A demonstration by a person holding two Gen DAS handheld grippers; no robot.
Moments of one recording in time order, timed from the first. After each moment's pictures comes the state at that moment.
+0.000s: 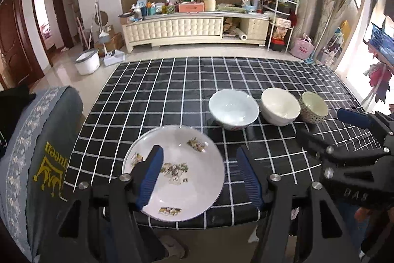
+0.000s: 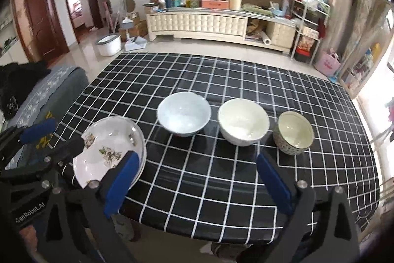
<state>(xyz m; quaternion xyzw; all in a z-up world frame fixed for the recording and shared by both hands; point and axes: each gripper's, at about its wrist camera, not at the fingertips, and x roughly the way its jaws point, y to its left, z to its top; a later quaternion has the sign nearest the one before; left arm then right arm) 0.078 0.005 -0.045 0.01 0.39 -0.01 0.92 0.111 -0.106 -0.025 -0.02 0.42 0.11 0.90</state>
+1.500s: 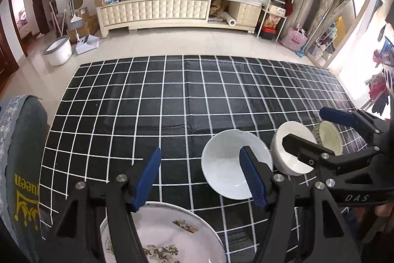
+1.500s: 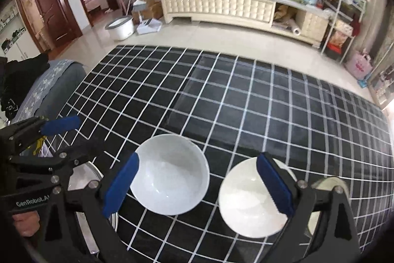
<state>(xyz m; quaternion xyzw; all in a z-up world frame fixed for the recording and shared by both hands) 0.277 0.017 -0.085 -0.02 0.46 -0.07 0.89 0.285 -0.089 -0.079 -0.04 0.48 0.19 0.86</state>
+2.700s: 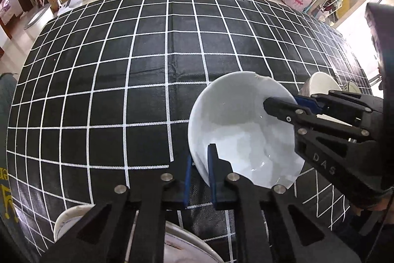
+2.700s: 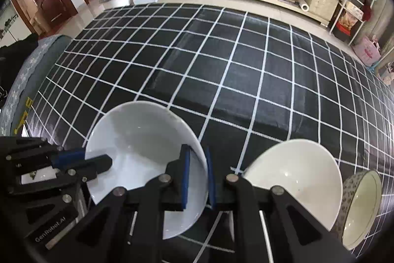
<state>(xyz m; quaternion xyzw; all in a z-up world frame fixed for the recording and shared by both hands) 0.308 -0.009 -0.188 -0.02 0.57 -0.09 0.81 0.292 -0.080 -0.142 -0.05 0.53 0.19 0.82</state>
